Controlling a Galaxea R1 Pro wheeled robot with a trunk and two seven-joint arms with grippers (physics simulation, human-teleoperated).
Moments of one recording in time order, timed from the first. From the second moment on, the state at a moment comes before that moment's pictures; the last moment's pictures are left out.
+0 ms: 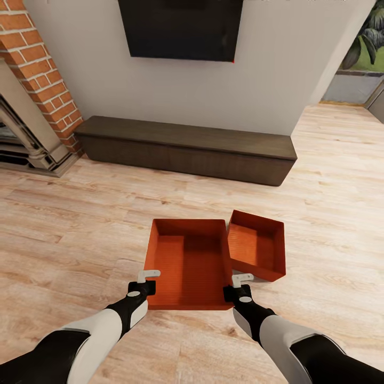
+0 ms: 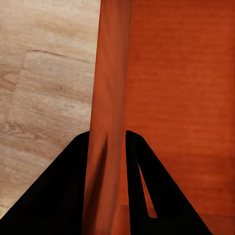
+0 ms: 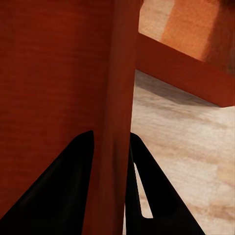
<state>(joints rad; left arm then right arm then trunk) -0.88 -0.11 -0.05 -0.02 0.05 -0.14 0.22 -0.85 0.13 0.21 -0.04 -0.07 -0.12 -0.21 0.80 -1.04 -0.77</state>
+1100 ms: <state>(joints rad) -0.88 -0.11 -0.05 -0.02 0.05 -0.14 0.22 -0.85 0.13 0.21 -0.04 -0.07 -0.12 -0.21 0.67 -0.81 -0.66</state>
